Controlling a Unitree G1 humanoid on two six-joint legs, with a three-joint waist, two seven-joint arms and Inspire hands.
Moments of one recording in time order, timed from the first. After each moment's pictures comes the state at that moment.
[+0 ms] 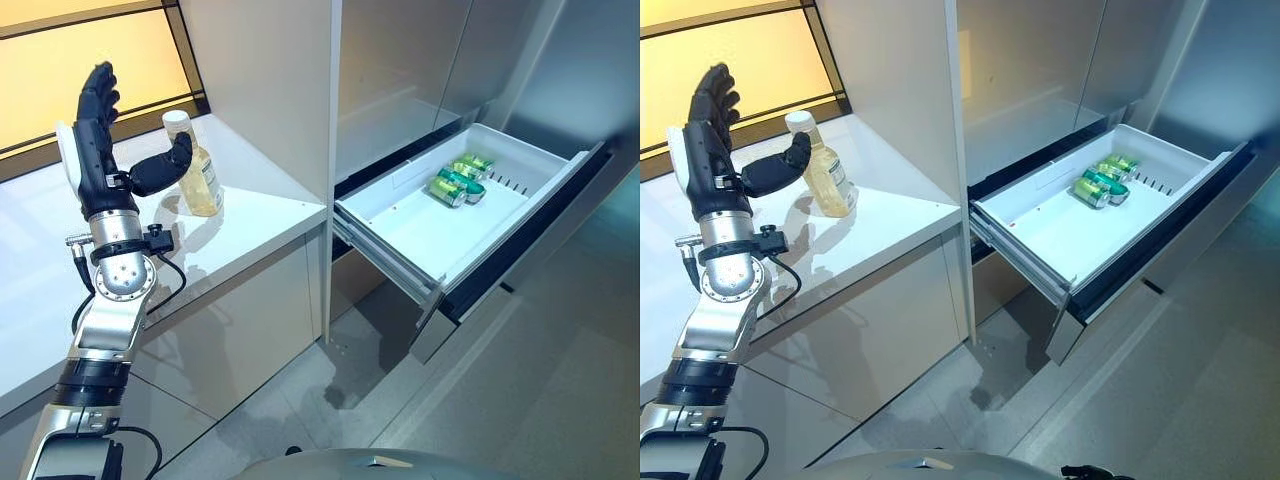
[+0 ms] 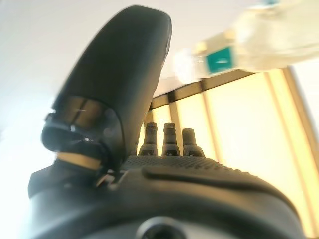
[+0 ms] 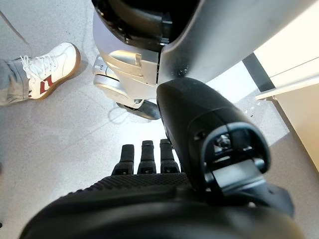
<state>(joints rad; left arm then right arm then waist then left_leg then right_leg) -0.23 0.61 0.07 0.02 -0.19 -0.10 0.48 0.08 -0.30 0.25 1.21 0.14 0.11 0.16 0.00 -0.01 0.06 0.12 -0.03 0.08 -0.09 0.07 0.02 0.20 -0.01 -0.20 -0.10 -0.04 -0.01</state>
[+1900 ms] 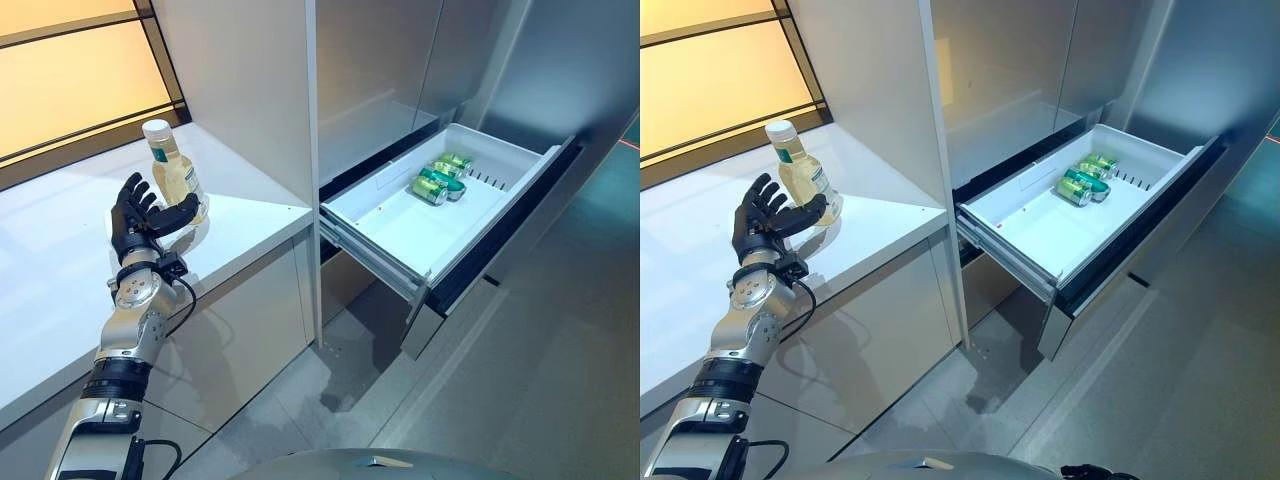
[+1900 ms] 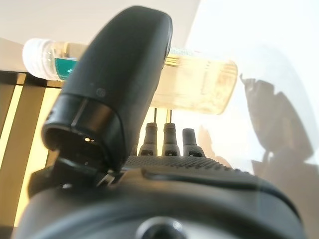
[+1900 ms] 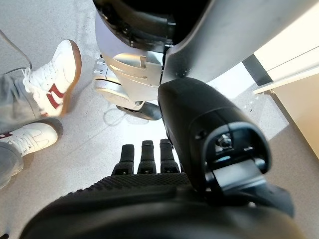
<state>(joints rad) -0.26 0.52 0.05 0.27 -0.61 -0.01 0.45 0.07 -0.30 0.25 1.21 0.13 0.13 0.16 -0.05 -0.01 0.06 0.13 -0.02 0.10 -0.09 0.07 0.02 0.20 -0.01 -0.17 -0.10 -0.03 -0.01</state>
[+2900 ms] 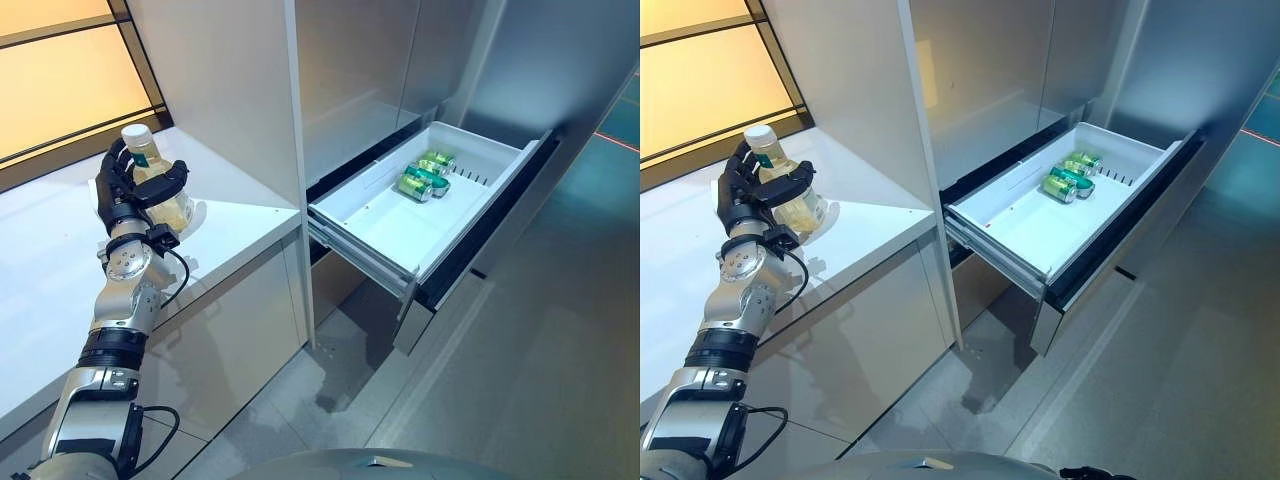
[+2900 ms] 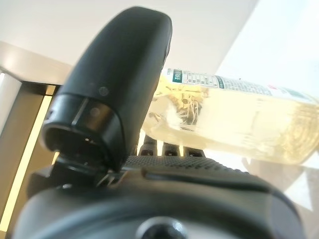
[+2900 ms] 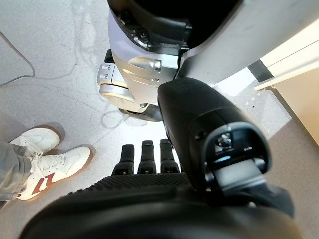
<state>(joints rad) -0.41 0.58 0.05 0.38 -0.63 -0.05 0.44 0.07 -0.30 0.25 1.21 0.13 0.13 0.18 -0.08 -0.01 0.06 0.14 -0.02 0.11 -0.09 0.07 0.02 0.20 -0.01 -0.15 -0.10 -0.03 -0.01</state>
